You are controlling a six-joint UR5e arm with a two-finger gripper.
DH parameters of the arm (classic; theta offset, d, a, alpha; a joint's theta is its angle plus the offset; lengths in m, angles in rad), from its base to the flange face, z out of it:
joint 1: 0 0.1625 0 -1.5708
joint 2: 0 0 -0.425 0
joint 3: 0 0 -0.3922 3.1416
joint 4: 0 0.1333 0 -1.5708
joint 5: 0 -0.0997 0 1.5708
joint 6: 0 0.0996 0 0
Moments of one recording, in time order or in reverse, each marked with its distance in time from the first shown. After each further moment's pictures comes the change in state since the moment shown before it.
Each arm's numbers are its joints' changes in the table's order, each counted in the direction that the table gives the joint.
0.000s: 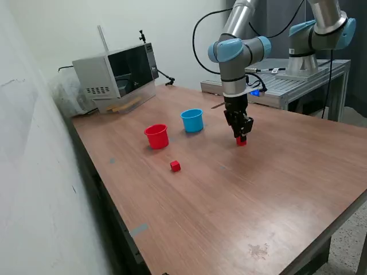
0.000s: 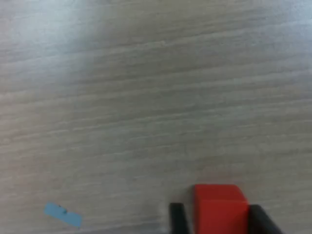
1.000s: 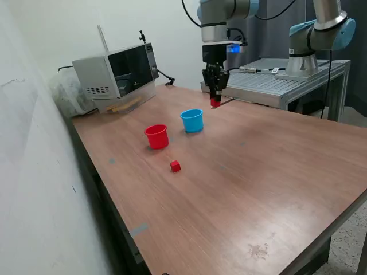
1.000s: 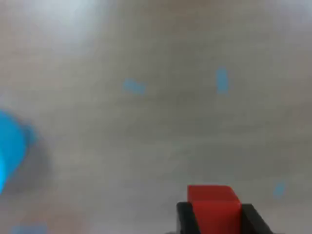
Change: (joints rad) arm -0.084 0.211 0.095 0.129 0.003 -0.075
